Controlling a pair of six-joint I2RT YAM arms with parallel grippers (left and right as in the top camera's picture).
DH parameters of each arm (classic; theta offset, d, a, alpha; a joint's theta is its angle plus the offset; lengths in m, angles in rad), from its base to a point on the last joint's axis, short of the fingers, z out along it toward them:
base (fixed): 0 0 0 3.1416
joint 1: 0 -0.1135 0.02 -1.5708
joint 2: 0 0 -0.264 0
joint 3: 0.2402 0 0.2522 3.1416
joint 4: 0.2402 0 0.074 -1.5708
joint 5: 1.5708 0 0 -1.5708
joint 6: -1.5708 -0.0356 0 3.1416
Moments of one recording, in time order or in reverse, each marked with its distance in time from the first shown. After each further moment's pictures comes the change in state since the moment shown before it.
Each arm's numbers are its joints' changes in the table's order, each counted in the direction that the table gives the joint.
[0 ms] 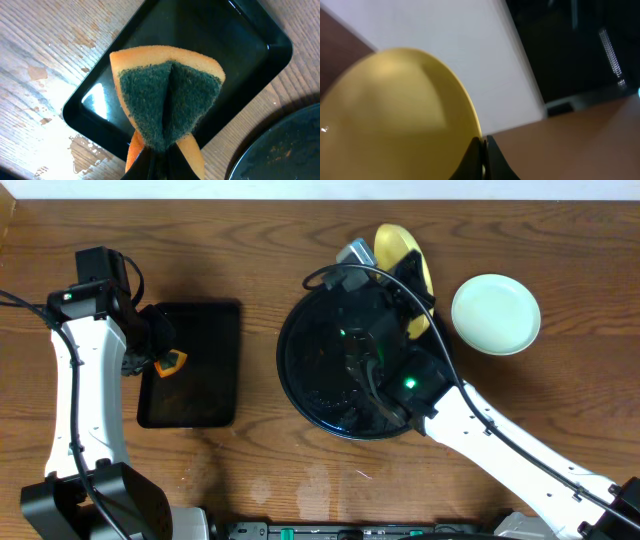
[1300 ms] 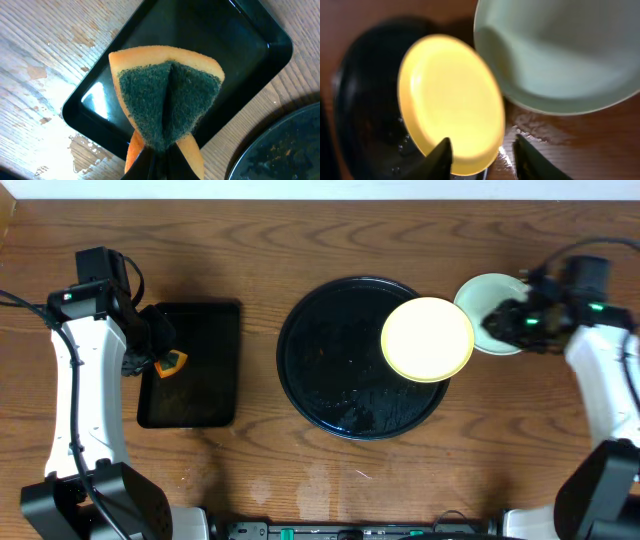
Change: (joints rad) left arm 0.000 0.000 0.000 0.002 0.003 -0.001; right arm 0.972 -0.121 -0.009 0.694 -1.534 -0.946
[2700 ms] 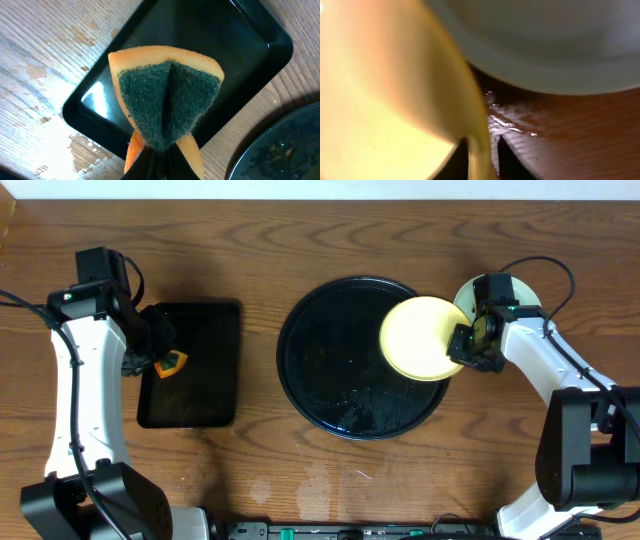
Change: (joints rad) left arm 0.000 0.000 0.000 0.002 0.000 0.000; right arm -0.229 -0.187 -0.091 -0.085 0.329 -0.246
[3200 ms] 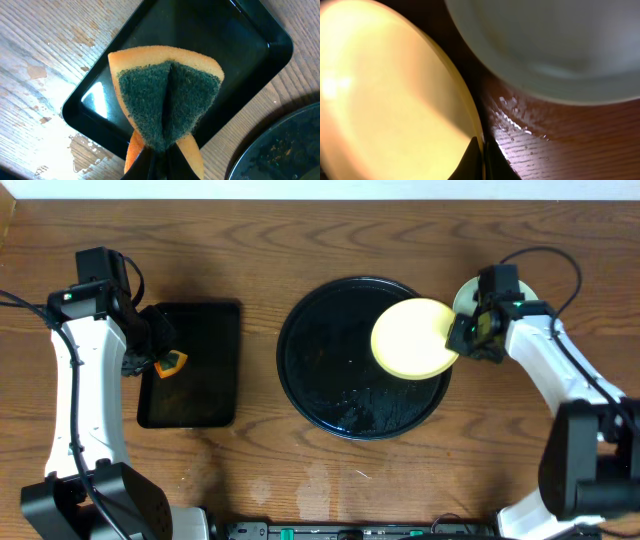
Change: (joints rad) left arm 0.000 0.000 0.000 0.000 0.000 0.000; right arm 0.000 0.060 0.048 0.008 -0.029 0.021
